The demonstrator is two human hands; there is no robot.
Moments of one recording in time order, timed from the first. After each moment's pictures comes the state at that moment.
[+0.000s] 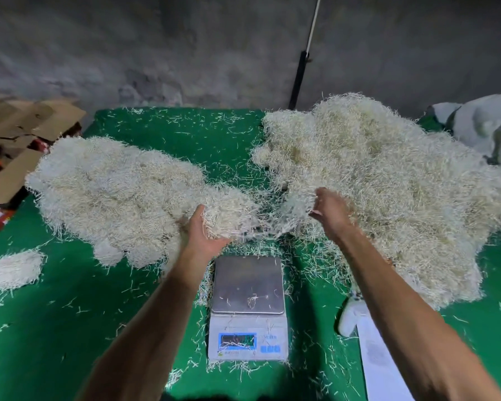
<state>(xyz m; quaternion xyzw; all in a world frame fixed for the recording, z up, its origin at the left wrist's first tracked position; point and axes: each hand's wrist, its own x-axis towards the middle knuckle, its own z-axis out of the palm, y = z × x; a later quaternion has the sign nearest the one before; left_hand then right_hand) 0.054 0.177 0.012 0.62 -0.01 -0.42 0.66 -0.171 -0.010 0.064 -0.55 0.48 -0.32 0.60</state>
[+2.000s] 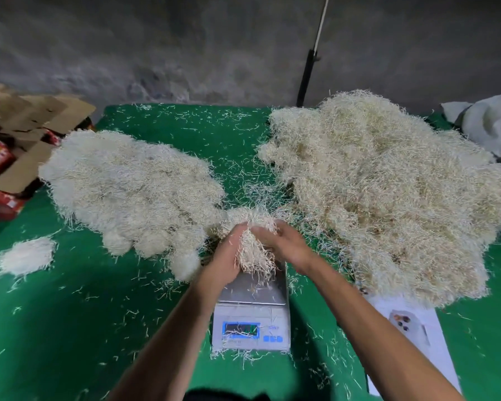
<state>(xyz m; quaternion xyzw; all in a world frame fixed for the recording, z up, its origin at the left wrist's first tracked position) -0.005 0.200 -0.010 0.66 -0.23 -0.51 0.50 -0.146 0.097 0.034 -0.70 0.40 -0.08 0.59</state>
